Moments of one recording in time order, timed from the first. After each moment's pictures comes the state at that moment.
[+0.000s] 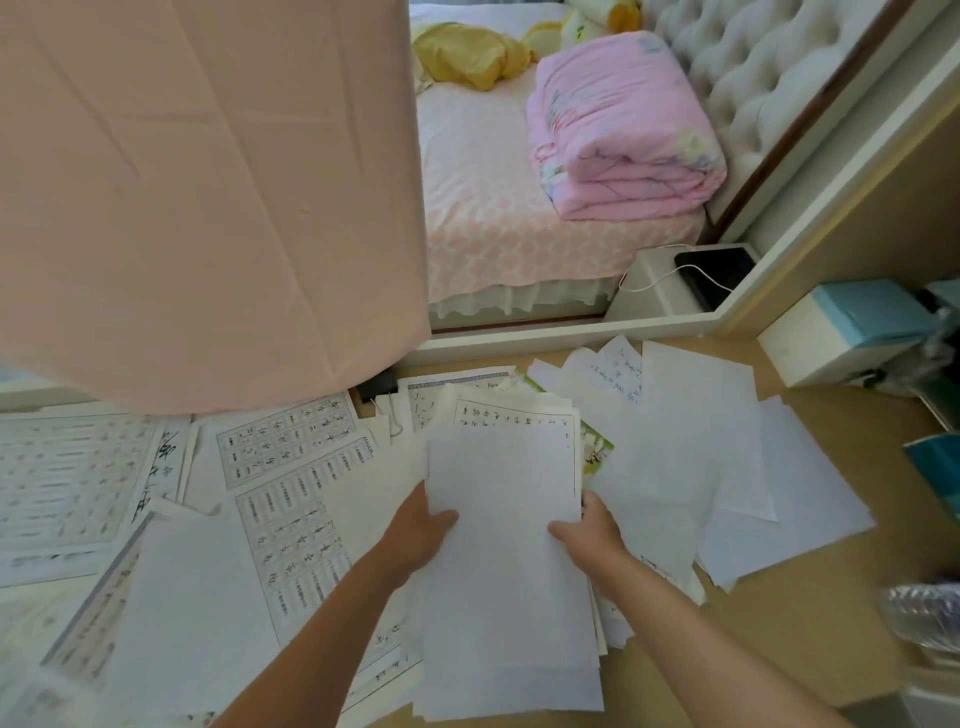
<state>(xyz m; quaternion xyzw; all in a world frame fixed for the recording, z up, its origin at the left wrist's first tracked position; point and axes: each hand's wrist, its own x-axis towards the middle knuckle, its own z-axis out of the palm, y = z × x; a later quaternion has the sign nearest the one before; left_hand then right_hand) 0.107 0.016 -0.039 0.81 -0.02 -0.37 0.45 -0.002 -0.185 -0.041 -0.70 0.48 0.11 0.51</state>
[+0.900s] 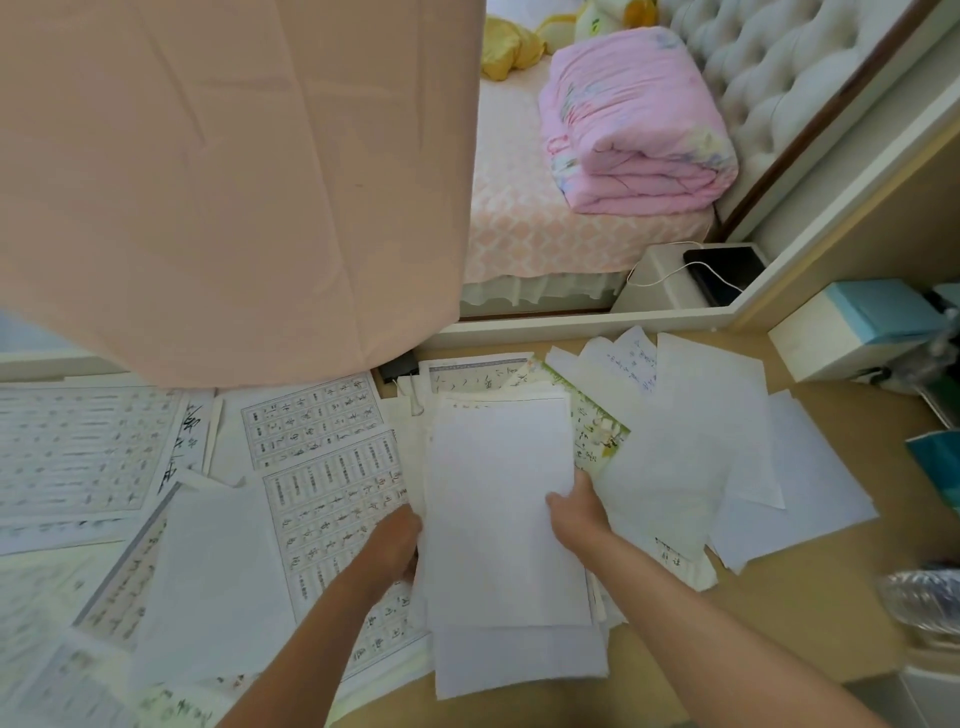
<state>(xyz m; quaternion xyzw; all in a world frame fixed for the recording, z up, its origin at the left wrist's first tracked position) 0.095 0.081 -0.048 0.75 0.14 -0.46 0.46 0.021 -0.145 -0.053 -0.74 0.48 0.11 0.46</state>
